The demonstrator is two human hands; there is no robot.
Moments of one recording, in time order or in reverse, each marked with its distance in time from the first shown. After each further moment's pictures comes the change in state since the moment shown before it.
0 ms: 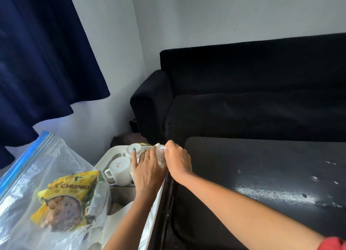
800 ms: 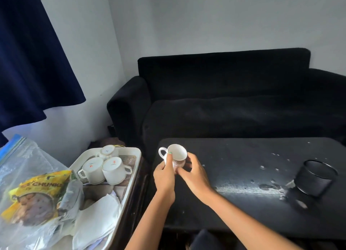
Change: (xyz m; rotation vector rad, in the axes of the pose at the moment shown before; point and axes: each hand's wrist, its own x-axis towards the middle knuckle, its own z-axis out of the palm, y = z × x) left_hand -0.059 0.141 -0.051 -1.490 -0.413 -0.829; right_hand -0.104 0.097 -0.094 0.642 -0.001 0.305
